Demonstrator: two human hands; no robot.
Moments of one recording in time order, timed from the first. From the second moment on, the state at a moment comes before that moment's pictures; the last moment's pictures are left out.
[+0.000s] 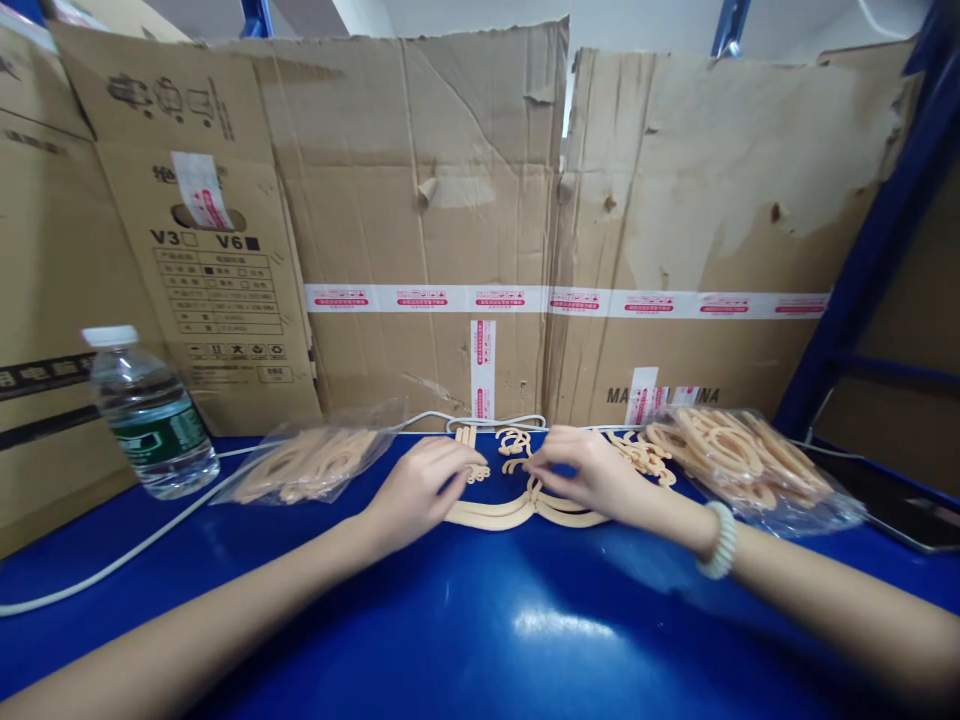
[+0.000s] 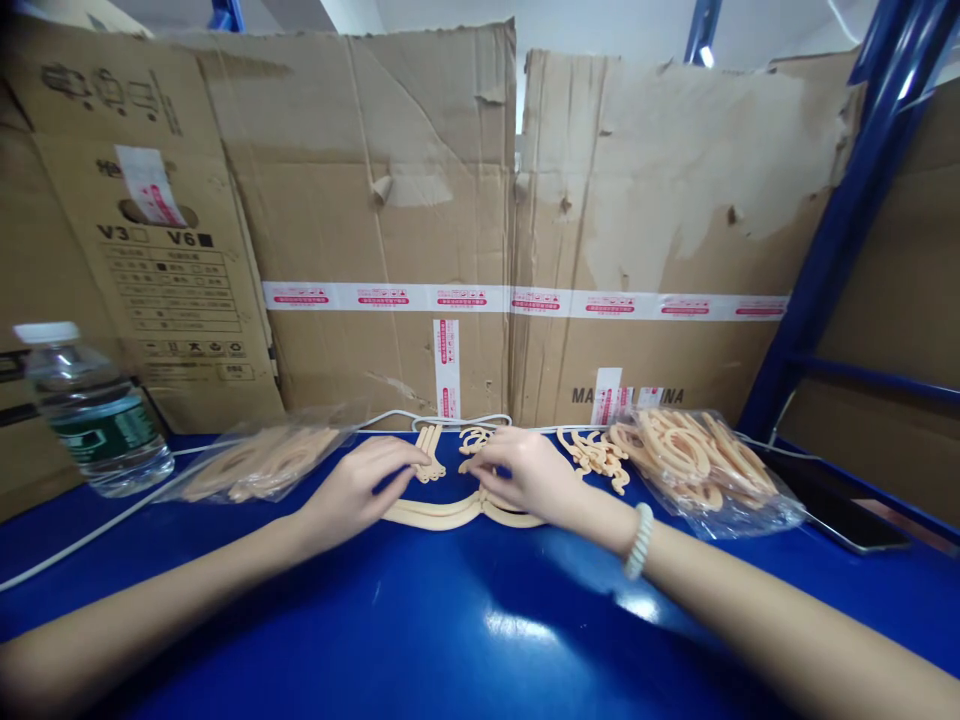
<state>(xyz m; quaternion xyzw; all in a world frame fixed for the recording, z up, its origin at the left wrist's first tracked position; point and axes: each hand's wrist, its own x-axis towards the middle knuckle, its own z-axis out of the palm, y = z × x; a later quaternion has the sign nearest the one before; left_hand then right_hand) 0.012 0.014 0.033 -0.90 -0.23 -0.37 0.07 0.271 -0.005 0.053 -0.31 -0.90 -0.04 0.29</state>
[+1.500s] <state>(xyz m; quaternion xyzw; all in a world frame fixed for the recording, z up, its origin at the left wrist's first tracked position) 0.041 -0.039 0.025 -0.85 -0.24 -0.44 -0.16 0.250 -0.072 0.013 -0.37 -0.57 0.50 0.54</state>
